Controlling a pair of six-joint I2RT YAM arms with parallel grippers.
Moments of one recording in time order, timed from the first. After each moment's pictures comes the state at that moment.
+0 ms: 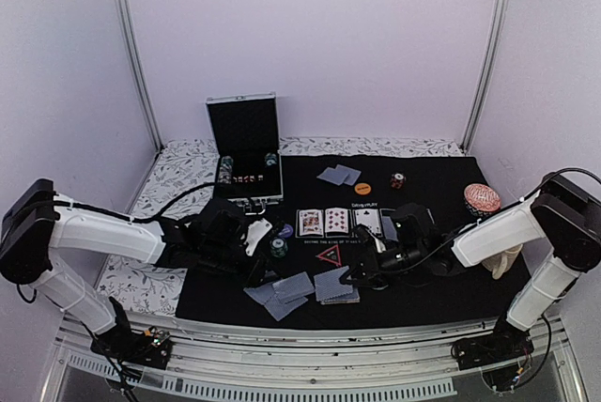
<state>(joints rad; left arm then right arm) -0.91 1.47 0.67 -0.01 0.23 -0.22 0.80 1.62 0.57 0.37 -0.67 0.86</state>
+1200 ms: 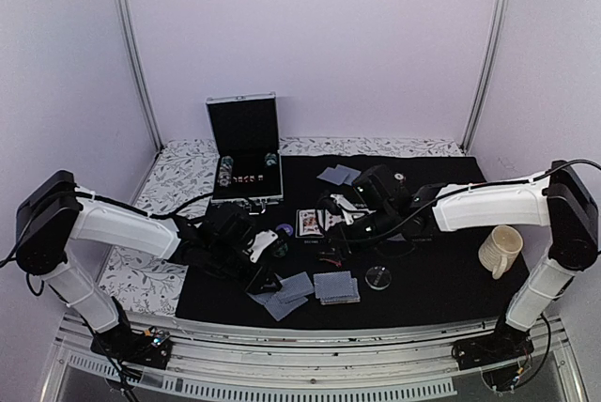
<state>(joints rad) -0.89 1.59 0.72 -0.09 0.33 -0.20 0.88 1.64 0.98 -0.20 -0.38 0.54</state>
